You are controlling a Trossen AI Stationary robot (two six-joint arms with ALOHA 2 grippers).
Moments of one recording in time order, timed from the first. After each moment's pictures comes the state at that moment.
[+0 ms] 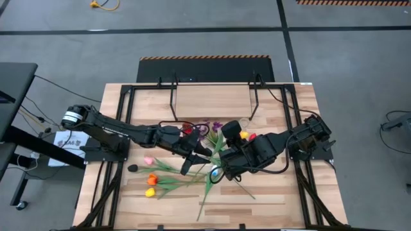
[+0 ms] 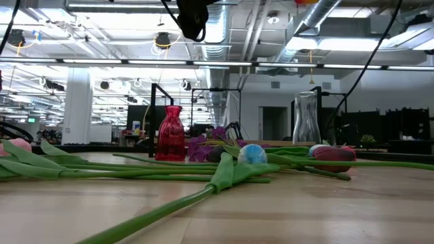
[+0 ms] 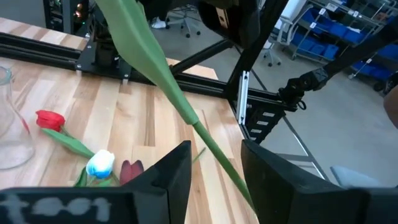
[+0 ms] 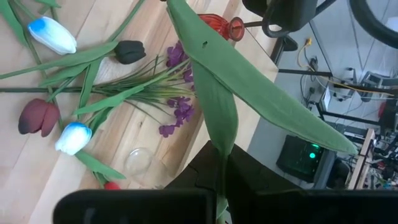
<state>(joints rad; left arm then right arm) -0.17 1.46 0.95 0.27 0.13 -0.33 0.44 1.87 2.02 -1.54 0.68 -0.24</state>
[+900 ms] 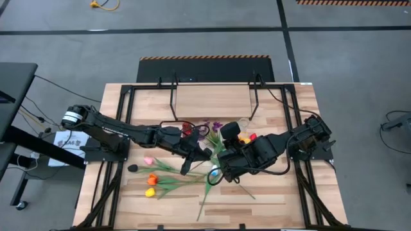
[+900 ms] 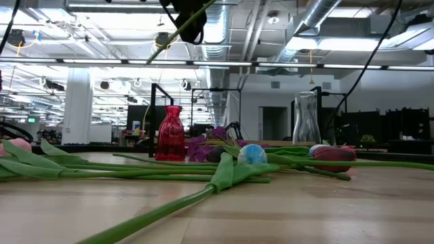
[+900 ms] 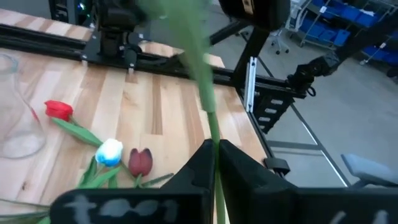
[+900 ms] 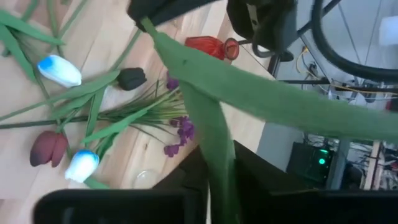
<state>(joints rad) -0.17 1.46 0.95 0.23 0.12 -0.29 0.45 1.87 2.02 -1.46 0.68 -0.20</state>
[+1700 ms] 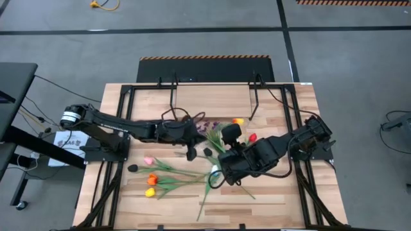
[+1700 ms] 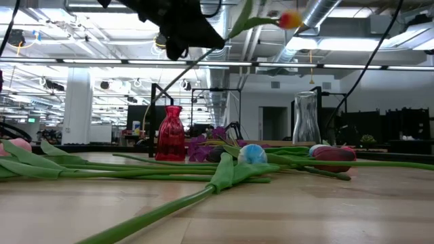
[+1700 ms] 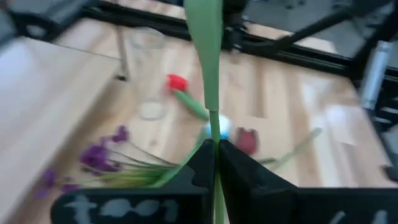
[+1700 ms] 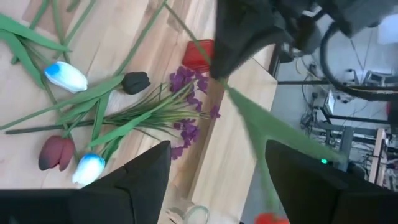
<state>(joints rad) -0.09 1.43 0.95 0.02 -0.20 -0.25 0.48 1.87 2.02 -1.46 0.69 -0.16</state>
